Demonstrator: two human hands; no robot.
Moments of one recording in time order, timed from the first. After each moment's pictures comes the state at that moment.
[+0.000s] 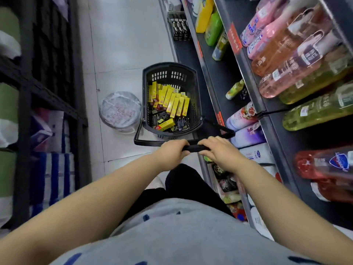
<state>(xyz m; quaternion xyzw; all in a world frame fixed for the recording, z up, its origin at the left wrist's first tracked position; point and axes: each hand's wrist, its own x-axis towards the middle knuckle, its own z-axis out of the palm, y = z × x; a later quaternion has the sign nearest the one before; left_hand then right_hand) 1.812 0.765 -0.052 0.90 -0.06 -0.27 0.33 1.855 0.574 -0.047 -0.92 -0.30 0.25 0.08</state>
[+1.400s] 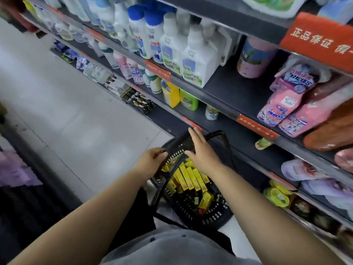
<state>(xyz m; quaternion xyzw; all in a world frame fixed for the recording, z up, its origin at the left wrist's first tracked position) 2.361 0.966 -0.055 0.87 -0.03 -0.32 0.38 2.297 0.794 -0.077 -0.88 0.15 0.12 0.43</state>
